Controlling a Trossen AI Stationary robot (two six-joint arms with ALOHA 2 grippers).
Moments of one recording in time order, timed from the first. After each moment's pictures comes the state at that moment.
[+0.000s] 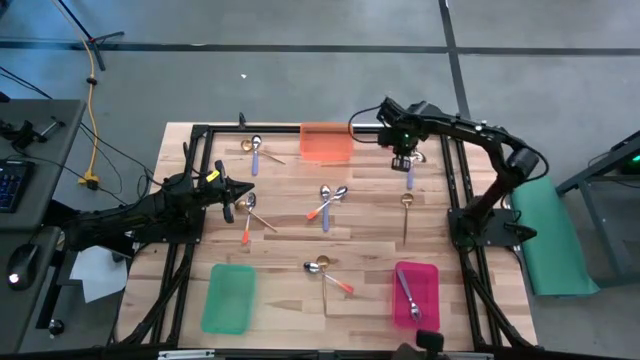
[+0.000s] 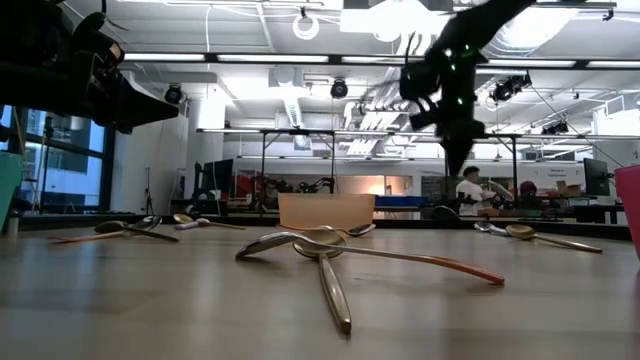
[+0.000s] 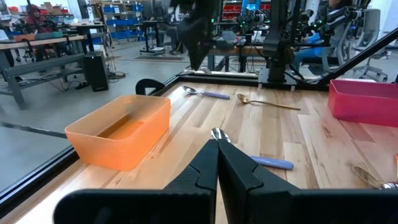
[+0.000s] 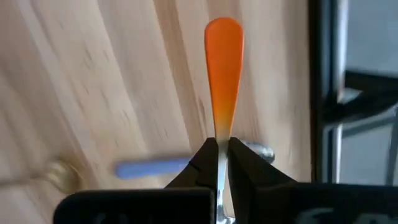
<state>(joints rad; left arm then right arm) 0.31 0.10 0.01 0.02 0.01 0.03 -0.70 1.63 1.26 -1.02 0.13 -0.51</state>
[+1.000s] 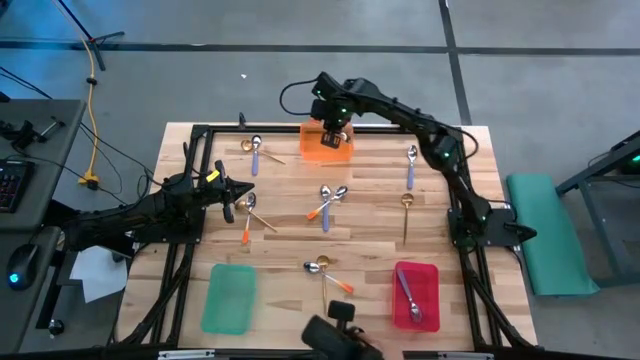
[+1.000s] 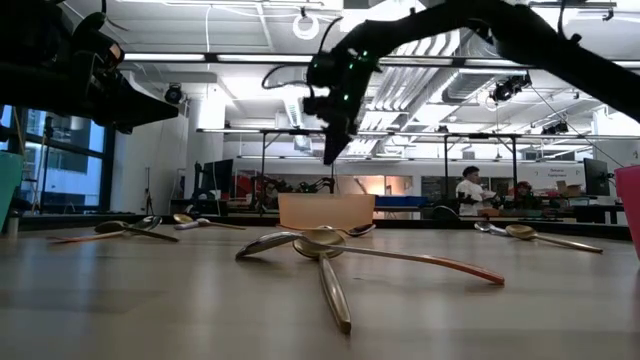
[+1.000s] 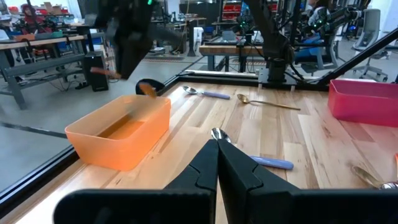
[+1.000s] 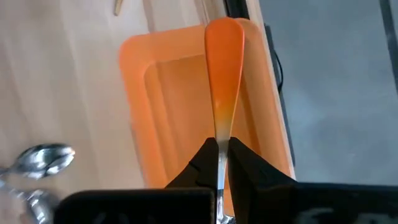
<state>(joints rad) 0.31 0.10 0.01 0.02 0.01 0.03 -0.57 2.35 2.36 -1.17 -0.02 -0.38</state>
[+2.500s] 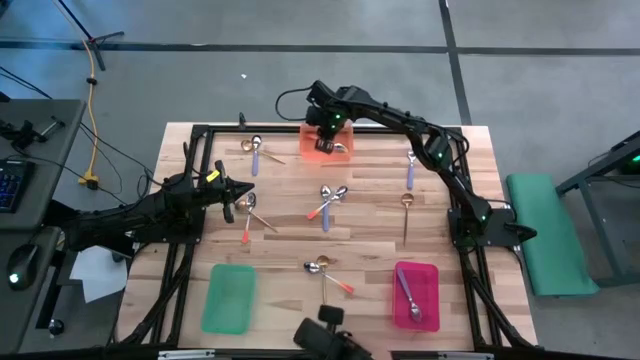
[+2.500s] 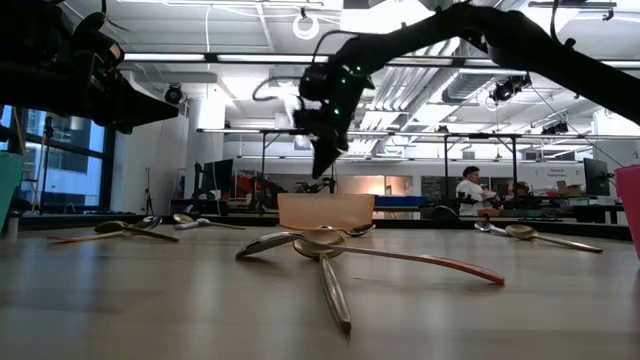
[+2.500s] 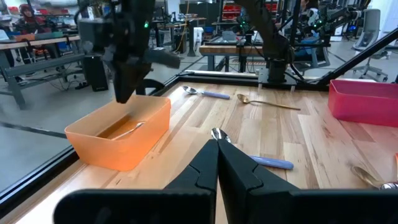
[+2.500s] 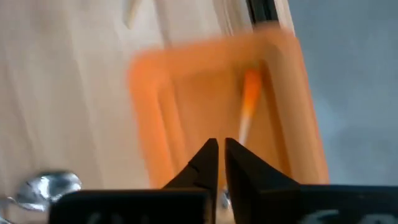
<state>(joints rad) 0.31 0.10 0.01 0.02 0.01 0.03 -0.54 2.39 2.32 -1.06 -0.08 -0.34</state>
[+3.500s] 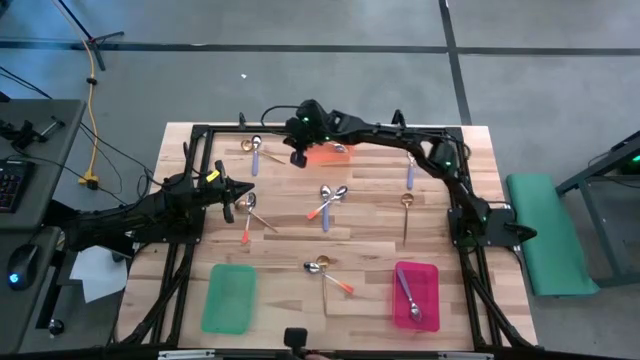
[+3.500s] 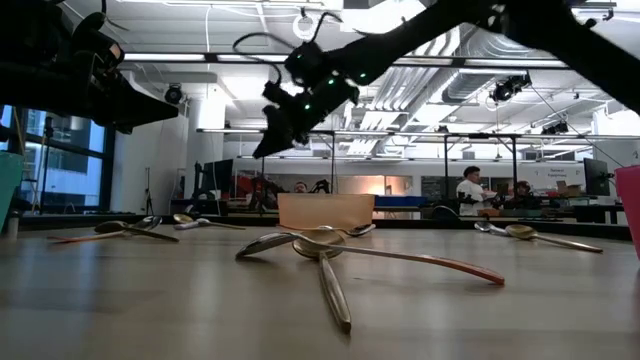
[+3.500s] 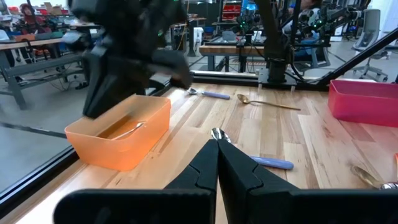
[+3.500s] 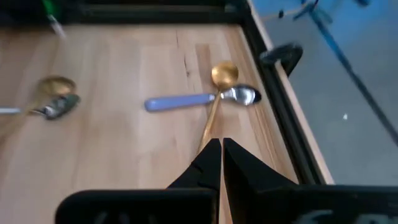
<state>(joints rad) 0.31 0.10 0.01 0.02 0.01 0.03 -0.42 2.26 1.92 -0.28 -0.18 -0.26</state>
